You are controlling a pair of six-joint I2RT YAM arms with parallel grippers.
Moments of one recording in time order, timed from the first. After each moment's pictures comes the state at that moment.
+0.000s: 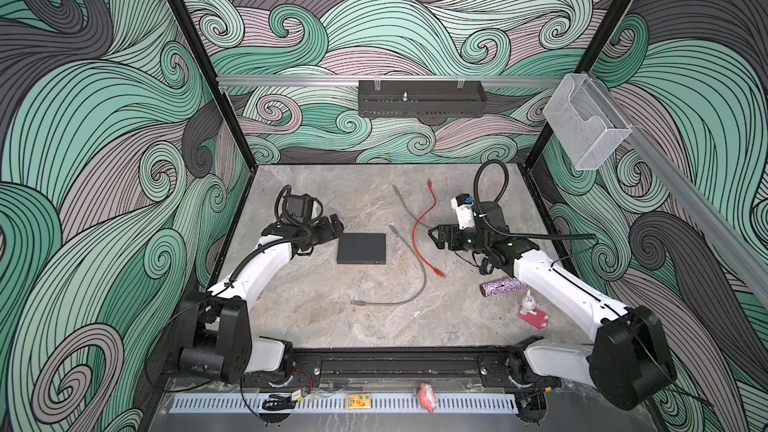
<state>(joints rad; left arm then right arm) -0.19 1.35 0.89 -0.45 0.19 -0.53 0.40 1.26 0.82 -0.30 -0.18 0.30</state>
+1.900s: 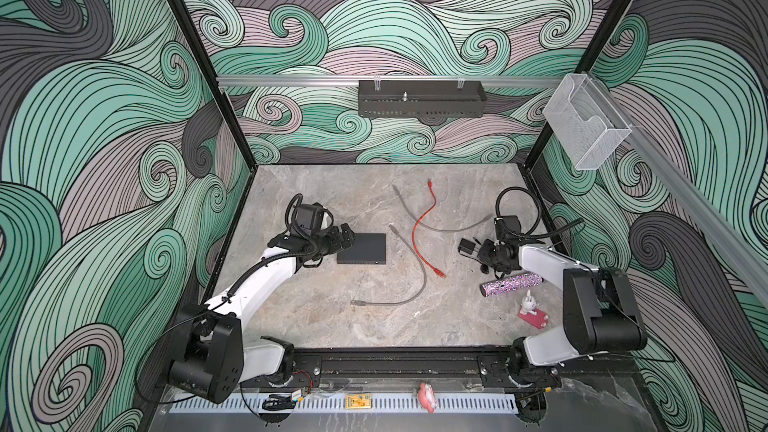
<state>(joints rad) -0.29 1.26 0.82 -0.41 0.22 -0.61 0.05 1.53 0.72 -0.35 -0.01 0.55</state>
